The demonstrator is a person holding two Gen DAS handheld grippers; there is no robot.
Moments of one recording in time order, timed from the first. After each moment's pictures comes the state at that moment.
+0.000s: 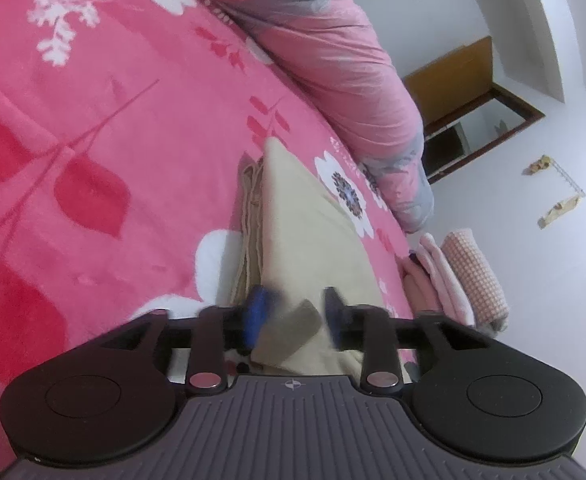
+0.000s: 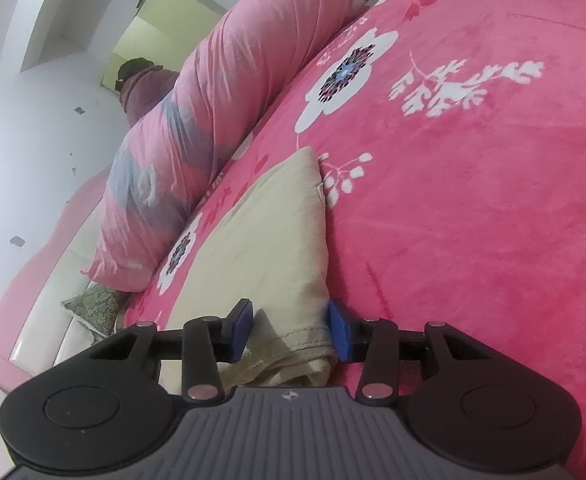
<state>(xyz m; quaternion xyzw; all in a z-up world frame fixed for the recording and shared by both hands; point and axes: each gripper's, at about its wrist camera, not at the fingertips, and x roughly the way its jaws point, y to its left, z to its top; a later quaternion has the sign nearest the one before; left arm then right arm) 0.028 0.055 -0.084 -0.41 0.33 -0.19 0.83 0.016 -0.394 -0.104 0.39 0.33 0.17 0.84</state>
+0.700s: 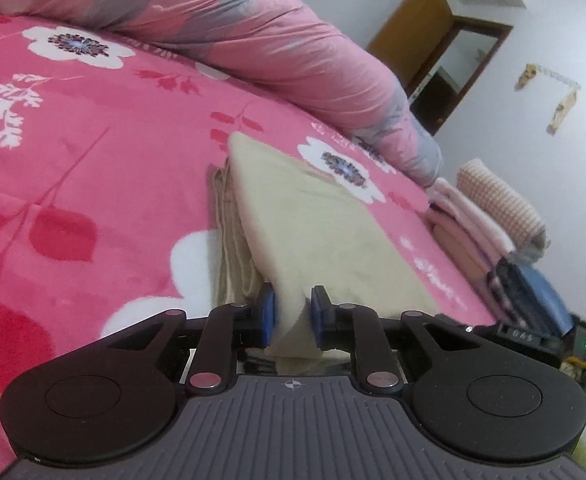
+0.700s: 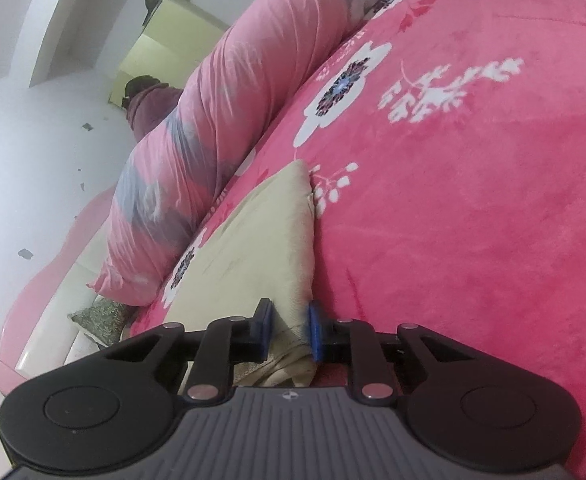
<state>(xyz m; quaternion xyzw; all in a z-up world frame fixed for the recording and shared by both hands) 0.009 0.011 -0.070 -0.23 0.31 -0.19 0.90 0.010 -0.406 -0.121 0.41 0.30 0.17 0.85</state>
